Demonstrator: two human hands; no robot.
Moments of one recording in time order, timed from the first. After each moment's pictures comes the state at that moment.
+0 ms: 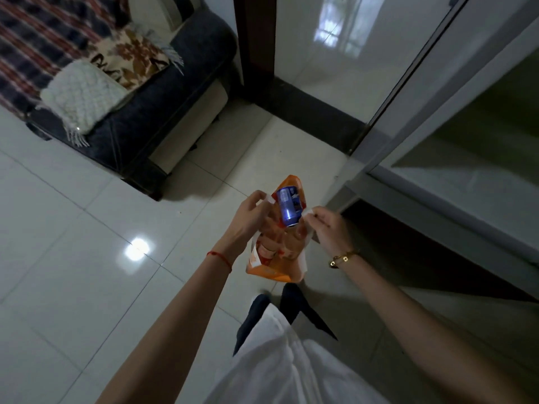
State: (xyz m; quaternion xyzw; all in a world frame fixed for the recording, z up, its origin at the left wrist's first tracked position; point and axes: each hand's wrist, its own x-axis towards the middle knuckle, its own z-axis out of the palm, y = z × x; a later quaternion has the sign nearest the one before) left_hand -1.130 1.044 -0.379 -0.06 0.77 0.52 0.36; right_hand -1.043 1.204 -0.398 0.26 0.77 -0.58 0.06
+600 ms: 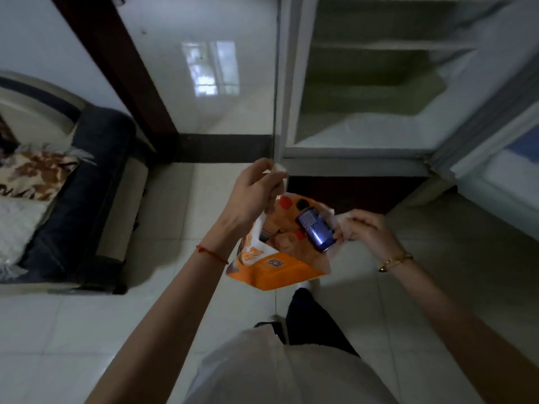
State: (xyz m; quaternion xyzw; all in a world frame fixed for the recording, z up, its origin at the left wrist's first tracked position) left_hand -1.058 1.060 -0.207 0.30 0.65 0.56 0.41; right_hand -0.847 1.190 -0.299 0.40 0.65 -0.62 -0.16
